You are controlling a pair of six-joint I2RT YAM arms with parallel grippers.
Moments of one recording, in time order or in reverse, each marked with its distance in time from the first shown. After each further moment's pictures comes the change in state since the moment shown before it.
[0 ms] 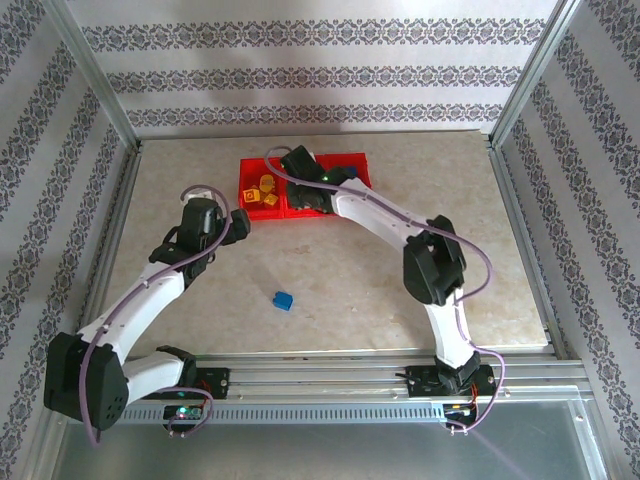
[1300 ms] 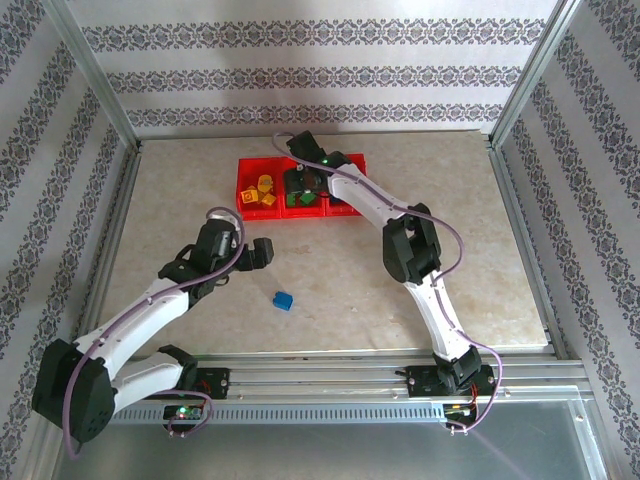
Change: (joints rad) left arm -0.173 -0.064 -0.107 -0.024 0.159 -0.020; right arm -0.102 0.225 0.262 -0.024 -0.145 -0.026
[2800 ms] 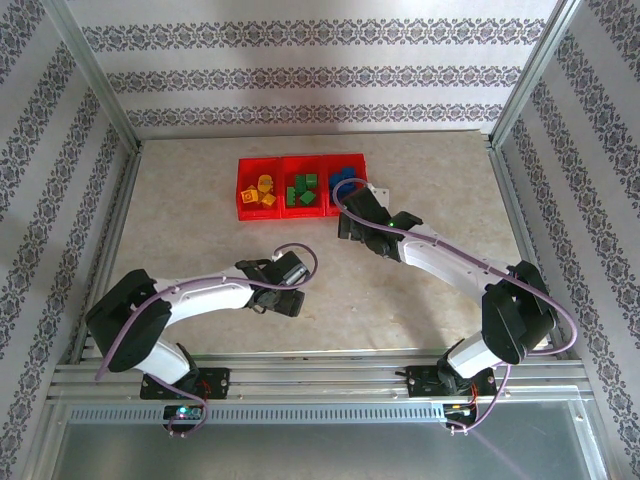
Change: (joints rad) left arm -0.412 0.443 0.146 -0.270 -0.133 -0.048; right arm 0.044 -0.840 -1.079 0.182 0.332 0.246
